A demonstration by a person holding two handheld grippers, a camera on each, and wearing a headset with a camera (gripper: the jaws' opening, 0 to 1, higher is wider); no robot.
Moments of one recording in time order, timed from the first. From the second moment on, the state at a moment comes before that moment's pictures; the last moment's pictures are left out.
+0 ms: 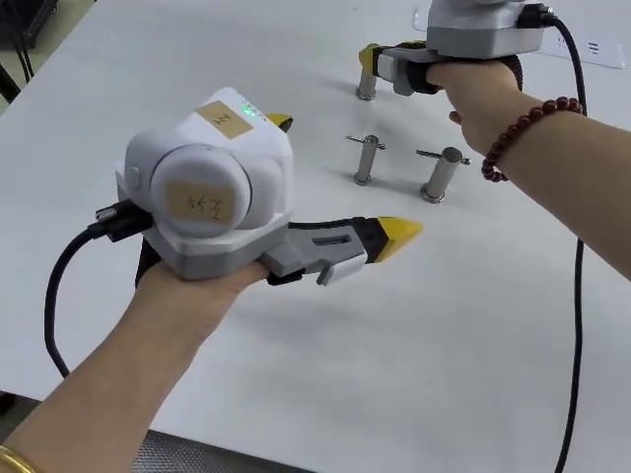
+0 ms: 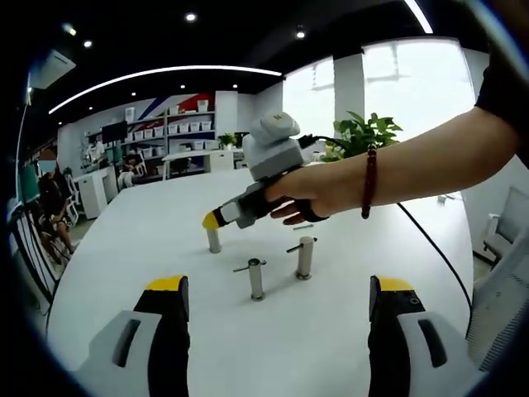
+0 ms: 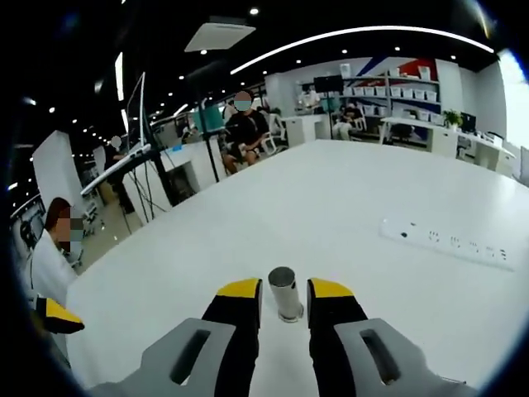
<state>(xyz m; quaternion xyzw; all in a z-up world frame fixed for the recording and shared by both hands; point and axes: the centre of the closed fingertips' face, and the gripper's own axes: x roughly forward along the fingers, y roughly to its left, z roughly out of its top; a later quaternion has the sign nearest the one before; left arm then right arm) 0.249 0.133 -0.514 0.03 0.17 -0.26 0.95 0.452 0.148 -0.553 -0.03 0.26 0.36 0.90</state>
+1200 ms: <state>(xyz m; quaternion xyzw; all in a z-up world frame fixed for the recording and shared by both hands) 0.252 0.143 -0.509 0.02 0.17 -0.25 0.95 0.442 0.148 -0.552 -0.11 0.25 0.38 0.89</state>
